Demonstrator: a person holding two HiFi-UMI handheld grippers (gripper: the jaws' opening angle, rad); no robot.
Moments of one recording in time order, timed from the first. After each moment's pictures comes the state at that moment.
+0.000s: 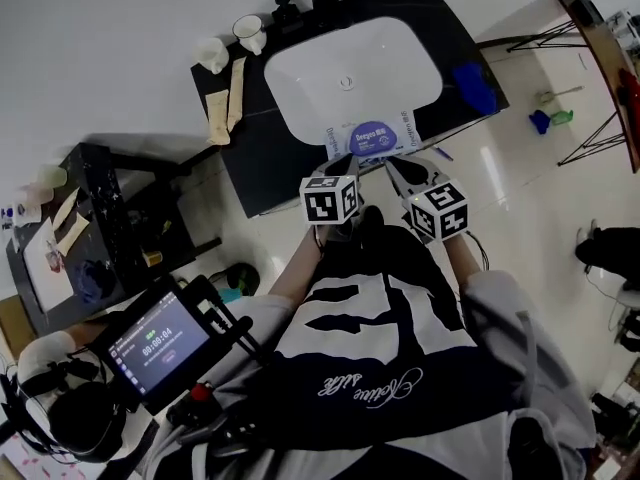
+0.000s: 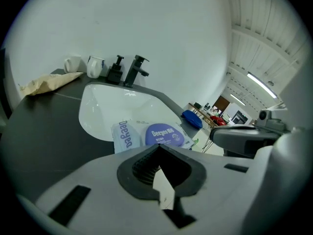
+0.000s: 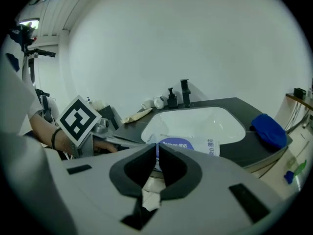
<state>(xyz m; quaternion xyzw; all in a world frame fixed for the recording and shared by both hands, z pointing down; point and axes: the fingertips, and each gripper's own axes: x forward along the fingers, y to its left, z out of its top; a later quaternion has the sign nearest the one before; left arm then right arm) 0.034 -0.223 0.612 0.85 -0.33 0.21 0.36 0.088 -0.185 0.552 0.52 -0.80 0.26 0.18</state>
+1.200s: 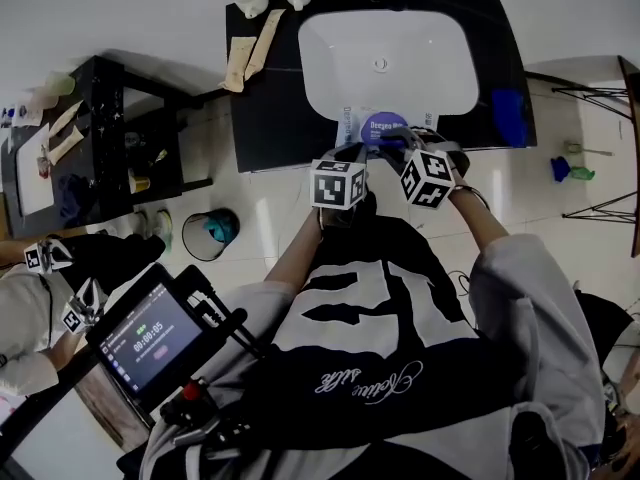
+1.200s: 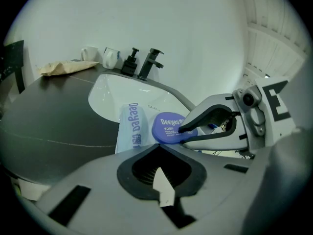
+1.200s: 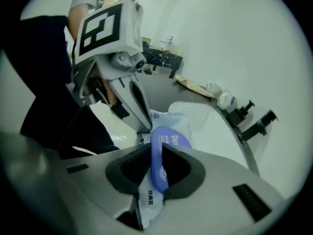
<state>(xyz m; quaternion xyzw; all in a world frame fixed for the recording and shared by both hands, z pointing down) 0.031 -0.218 0.642 0.80 -0.39 0.22 0.39 0.057 -0.213 0.624 0.13 -0.85 -0.08 0.51</state>
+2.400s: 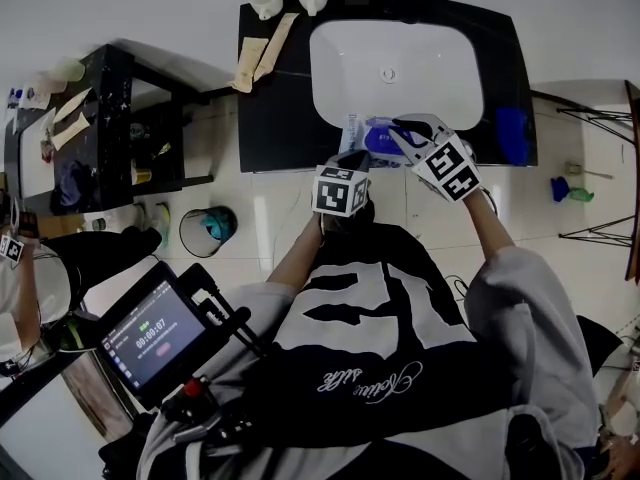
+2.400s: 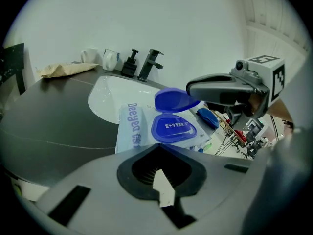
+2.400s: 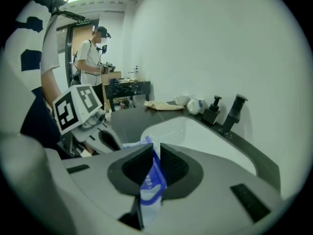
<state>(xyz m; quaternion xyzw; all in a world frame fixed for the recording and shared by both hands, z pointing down) 0.031 -0.222 0.644 0.80 -0.40 0.22 0.38 0.063 -0.269 0.555 0.24 -0.90 0.06 0.35</state>
